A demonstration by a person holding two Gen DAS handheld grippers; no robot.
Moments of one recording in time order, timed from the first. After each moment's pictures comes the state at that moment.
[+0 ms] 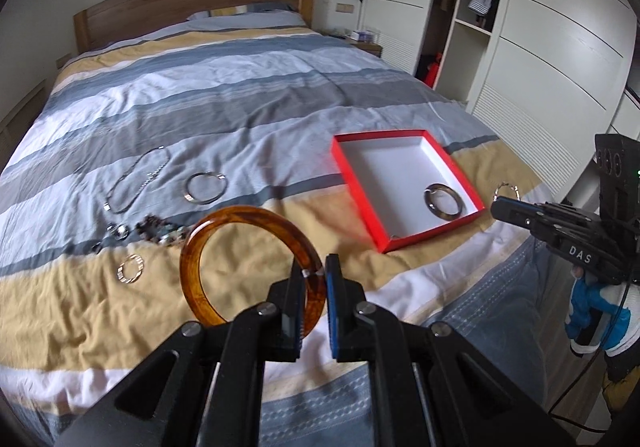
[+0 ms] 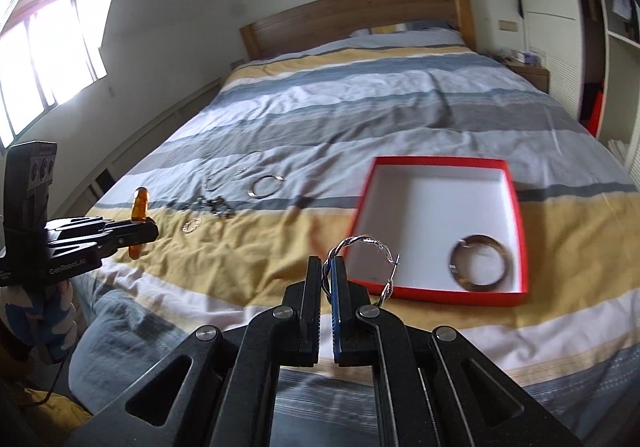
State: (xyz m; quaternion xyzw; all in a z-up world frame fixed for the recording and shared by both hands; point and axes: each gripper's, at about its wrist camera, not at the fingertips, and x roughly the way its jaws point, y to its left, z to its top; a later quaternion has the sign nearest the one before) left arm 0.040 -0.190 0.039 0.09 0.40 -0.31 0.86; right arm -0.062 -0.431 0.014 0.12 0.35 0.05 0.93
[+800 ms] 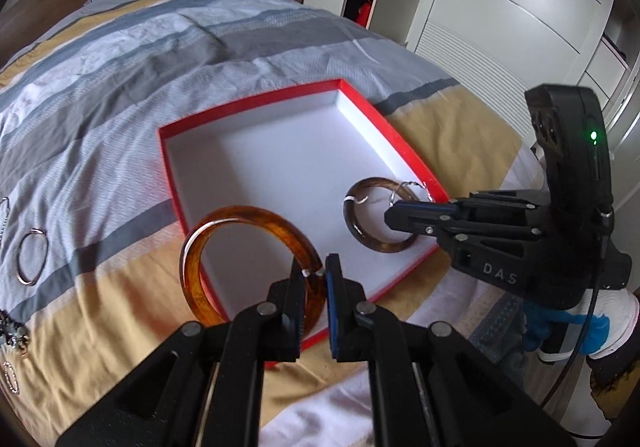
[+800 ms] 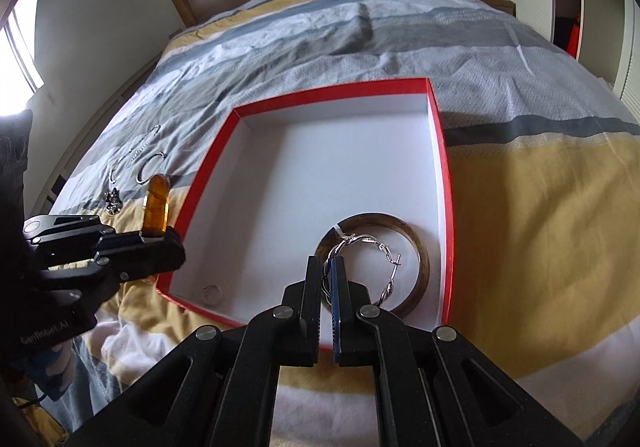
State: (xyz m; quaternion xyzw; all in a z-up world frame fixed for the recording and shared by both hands) left arm 0.100 -0.392 -0.057 0.14 0.46 -0.41 0.77; right arm 0.023 -0.545 -0.084 0.16 0.45 0.01 0.88
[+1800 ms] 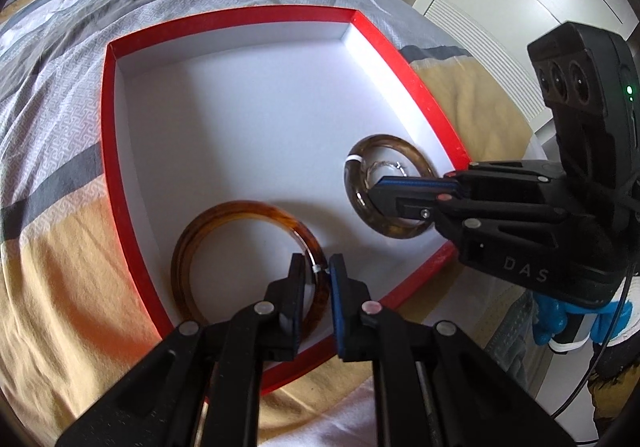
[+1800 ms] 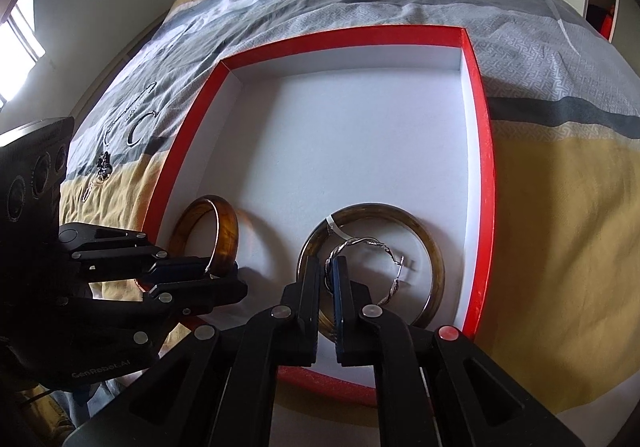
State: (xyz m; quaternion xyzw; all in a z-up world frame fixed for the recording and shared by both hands) left arm 0.117 -0.409 -0.114 0.12 0.53 -0.42 0.73; right arm 0.057 -0.545 -0.110 0.14 0.52 0.05 0.84
